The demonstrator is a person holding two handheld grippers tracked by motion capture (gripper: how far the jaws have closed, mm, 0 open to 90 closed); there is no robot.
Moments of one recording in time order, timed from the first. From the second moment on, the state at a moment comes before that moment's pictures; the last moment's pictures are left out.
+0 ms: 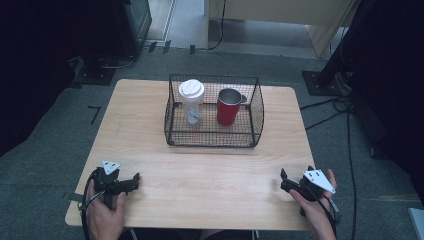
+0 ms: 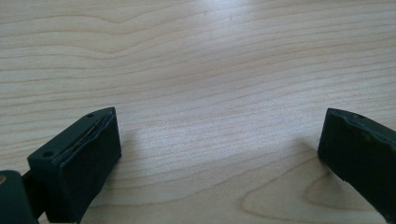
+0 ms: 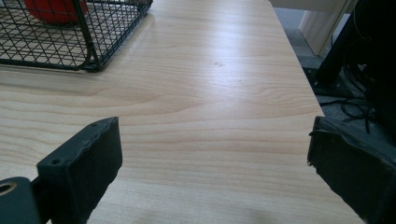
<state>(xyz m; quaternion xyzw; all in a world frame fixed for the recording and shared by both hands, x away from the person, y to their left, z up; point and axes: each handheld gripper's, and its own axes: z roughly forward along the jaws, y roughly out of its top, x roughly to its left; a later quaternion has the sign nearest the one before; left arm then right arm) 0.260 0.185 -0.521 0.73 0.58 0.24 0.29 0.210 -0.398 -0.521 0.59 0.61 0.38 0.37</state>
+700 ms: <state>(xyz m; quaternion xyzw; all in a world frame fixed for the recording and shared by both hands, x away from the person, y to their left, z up) 0.260 0.185 -0.521 0.73 0.58 0.24 0.29 0.211 -0.422 -0.528 0.62 0.68 0.30 0.26</state>
